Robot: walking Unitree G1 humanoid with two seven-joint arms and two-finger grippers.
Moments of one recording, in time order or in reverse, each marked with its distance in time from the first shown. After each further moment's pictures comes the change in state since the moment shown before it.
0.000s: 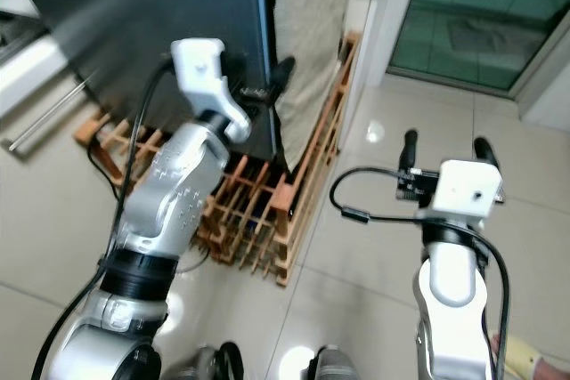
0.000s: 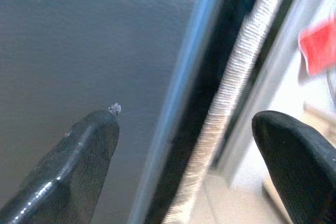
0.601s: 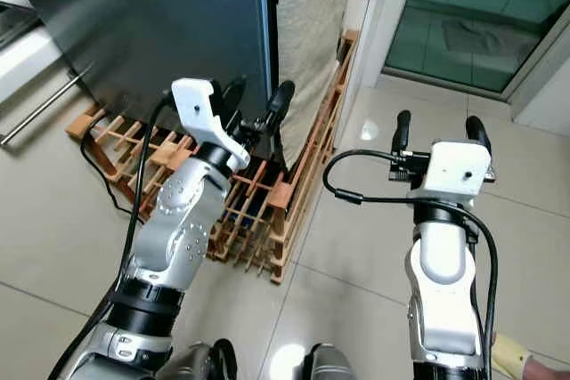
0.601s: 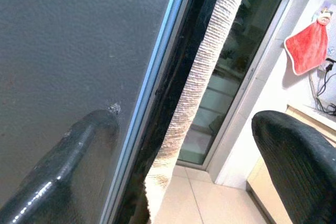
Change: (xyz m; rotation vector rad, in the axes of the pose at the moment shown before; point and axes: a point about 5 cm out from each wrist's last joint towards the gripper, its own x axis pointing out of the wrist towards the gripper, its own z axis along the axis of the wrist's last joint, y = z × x) left arm 0.002 -0.015 -0.024 -0.031 0.043 -0.066; right arm 0.022 0.016 -0.006 0.022 -0.016 0.049
